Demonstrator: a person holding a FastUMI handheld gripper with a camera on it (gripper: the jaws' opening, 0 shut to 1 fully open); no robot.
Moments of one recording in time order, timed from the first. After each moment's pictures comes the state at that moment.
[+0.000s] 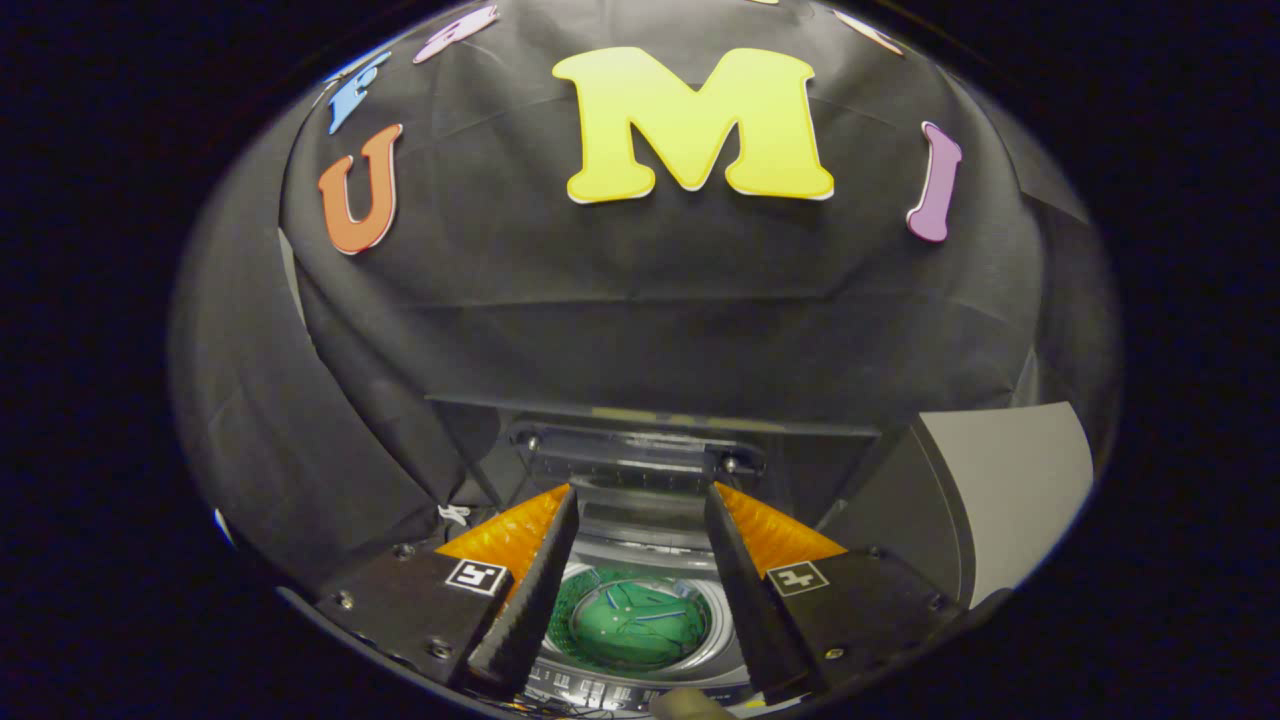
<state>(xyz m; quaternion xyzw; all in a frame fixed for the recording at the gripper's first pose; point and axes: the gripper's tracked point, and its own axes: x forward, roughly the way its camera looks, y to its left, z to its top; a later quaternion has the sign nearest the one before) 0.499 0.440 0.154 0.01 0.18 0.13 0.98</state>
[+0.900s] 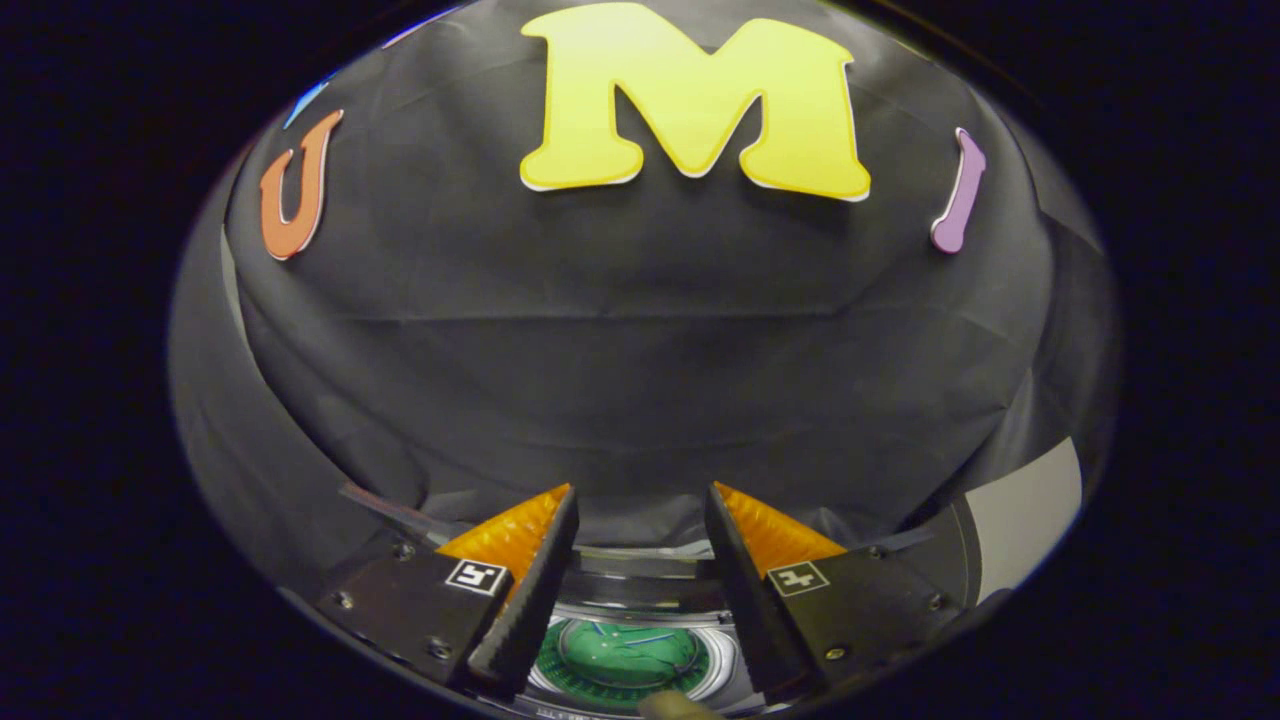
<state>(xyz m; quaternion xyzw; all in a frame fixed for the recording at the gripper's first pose) 0.600 0.464 0.164 0.00 0.21 0.07 0.98</state>
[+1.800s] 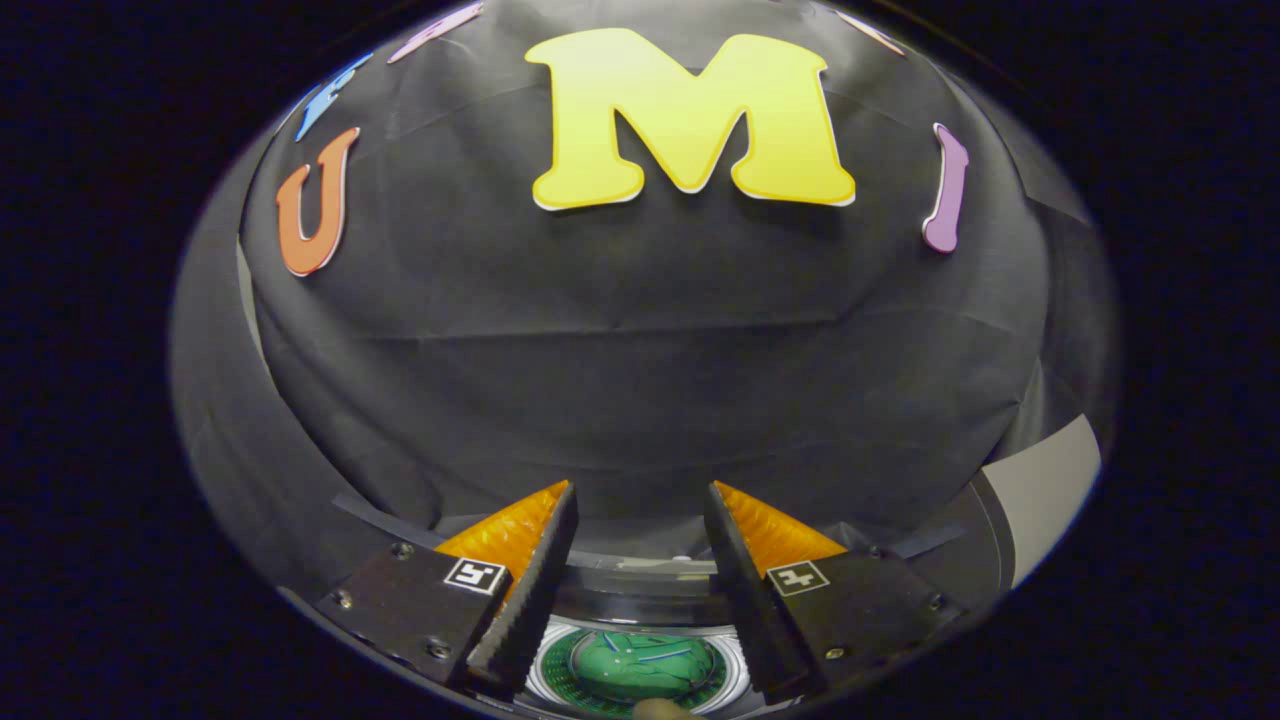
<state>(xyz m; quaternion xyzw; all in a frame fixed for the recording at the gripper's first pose) 0.571 0.465 0.149 0.02 0.15 0.10 0.98</state>
